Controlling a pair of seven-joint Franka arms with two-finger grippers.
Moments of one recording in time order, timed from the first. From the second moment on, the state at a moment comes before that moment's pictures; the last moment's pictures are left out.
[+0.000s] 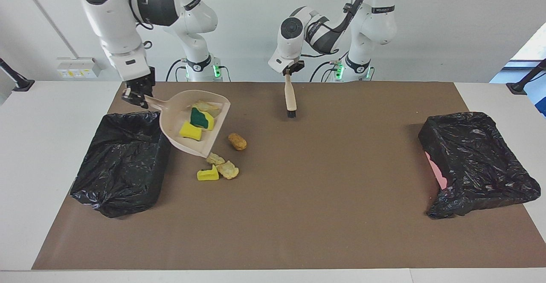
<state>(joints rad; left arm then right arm) -1.12 -0.11 0.09 -2.35 -0.34 1.99 -0.82 -0.08 -0.12 -0.02 -1.87 -0.13 1.76 -1.37</state>
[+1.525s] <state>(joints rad) -0.99 -0.08 0.13 -2.24 -0.20 2.00 -0.76 -0.36 -0.02 -0.01 -1.87 -0.66 2.03 -1.39</state>
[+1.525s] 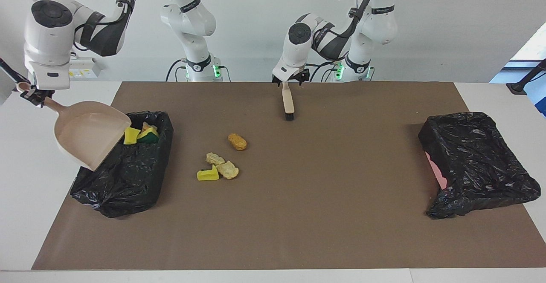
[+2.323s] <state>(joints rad) -0.48 -0.07 0.14 -1.72 -0.06 1.78 -0.28 -0.26 -0.02 0.10 -1.65 -0.20 1.68 -0.91</state>
